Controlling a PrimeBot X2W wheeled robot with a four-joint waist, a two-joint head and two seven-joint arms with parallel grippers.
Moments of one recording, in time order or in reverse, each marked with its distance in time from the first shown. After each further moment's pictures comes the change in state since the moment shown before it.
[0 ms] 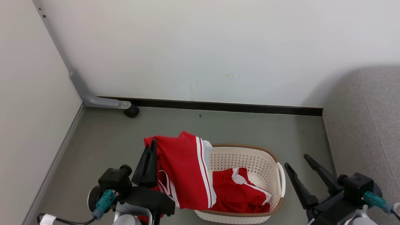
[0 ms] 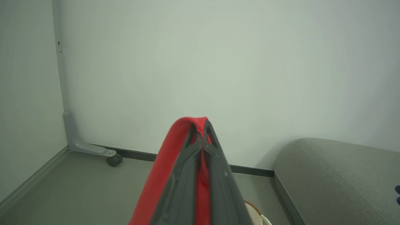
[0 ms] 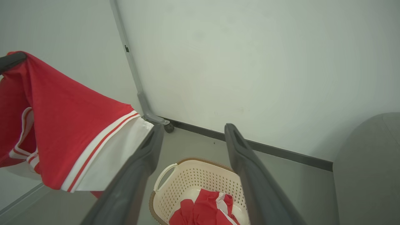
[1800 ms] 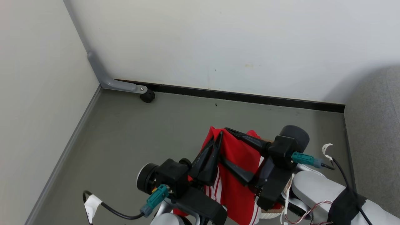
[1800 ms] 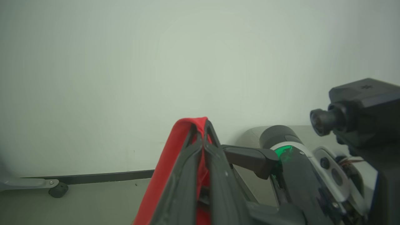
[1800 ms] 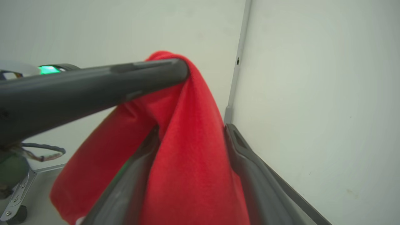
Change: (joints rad) left arm -0.068 -0.028 -0.256 -0.217 0.048 0.000 0.125; right arm -0.535 -0.012 0.634 0.026 0.130 0.000 0.000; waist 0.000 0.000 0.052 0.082
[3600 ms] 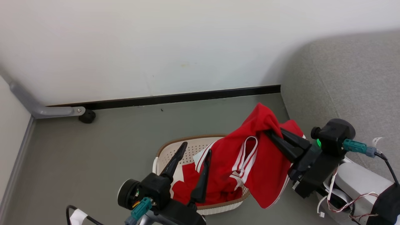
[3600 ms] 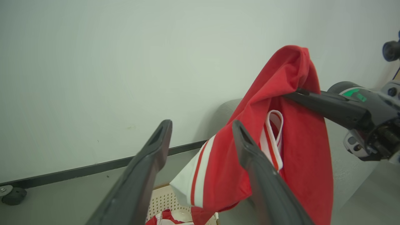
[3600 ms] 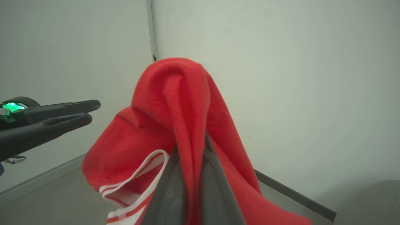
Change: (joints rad) left arm 0.075 0.074 0.039 0.019 0.020 -0.001 -0.014; right arm 0.051 -0.189 -0.101 -0.095 0.118 0.000 0.000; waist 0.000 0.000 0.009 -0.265
